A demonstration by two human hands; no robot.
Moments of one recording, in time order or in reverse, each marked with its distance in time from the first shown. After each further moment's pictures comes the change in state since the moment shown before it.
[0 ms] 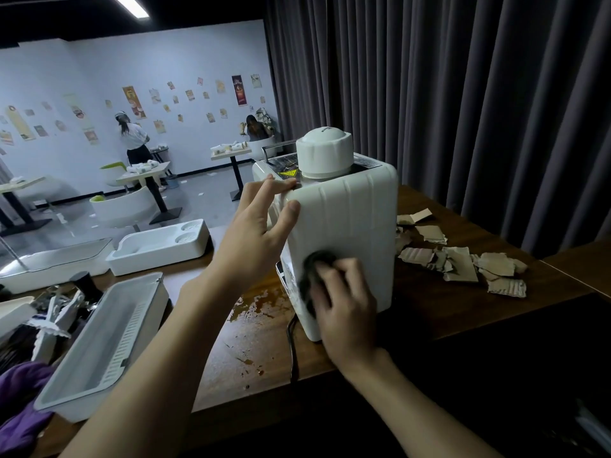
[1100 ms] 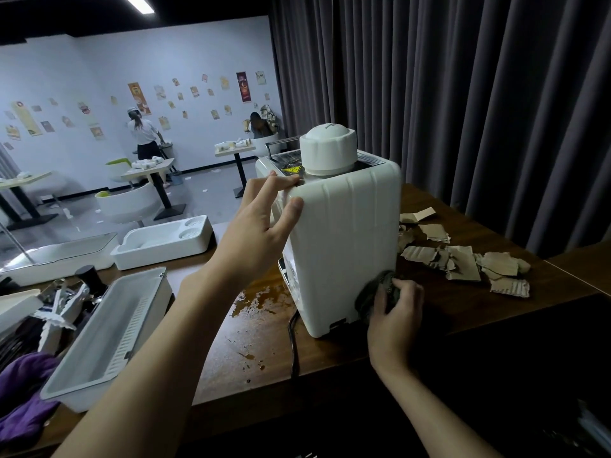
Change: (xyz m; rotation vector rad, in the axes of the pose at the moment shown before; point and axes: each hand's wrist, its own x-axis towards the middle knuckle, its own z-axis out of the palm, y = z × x) left_hand -0.001 0.004 -0.001 0.045 -0.034 -0.011; right_hand -0.029 0.057 -0.008 0.013 0.095 0.675
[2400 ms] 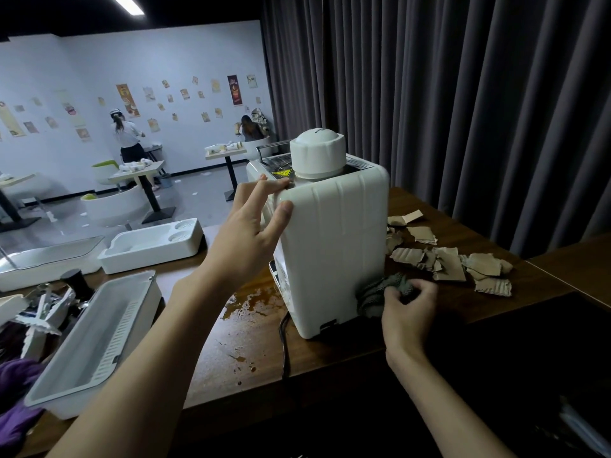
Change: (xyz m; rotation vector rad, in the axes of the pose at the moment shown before) left_hand 0.000 -0.006 0.003 -0.011 0.006 -0.001; right_hand 0.026 -0.019 -0.029 0.248 -0.034 0.484
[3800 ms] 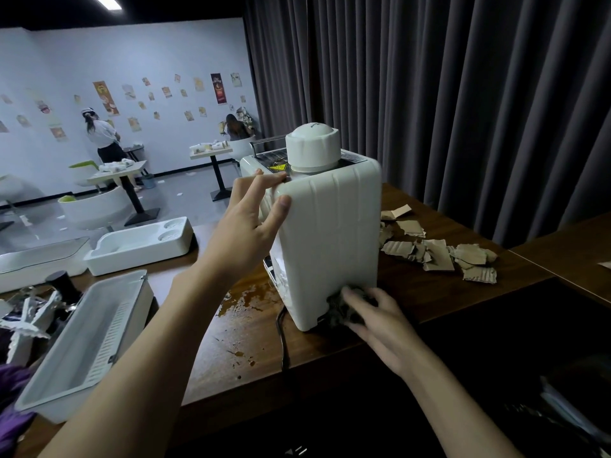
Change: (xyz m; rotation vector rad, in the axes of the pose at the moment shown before) left_hand -0.001 -0.003 -0.001 -0.005 -0.023 0.012; right_hand -0.017 0.008 -0.009 0.263 -0.671 0.398
